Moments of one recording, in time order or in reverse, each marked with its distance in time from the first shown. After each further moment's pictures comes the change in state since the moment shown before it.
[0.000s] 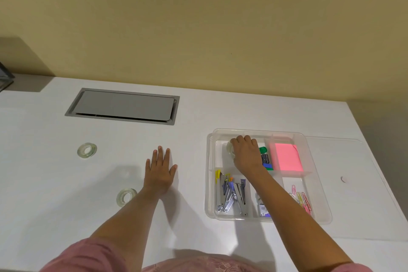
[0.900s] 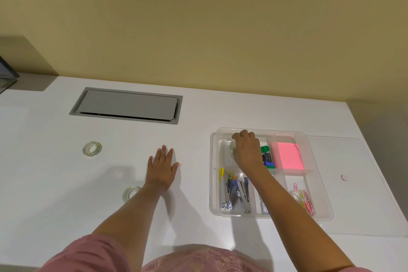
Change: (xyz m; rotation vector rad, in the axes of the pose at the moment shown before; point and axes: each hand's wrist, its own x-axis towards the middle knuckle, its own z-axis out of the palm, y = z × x) left_hand 0.001 -0.007 -0.009 0.013 -0.021 0.029; right_hand -0.002 -0.015 -0.006 0.123 0.235 0.075
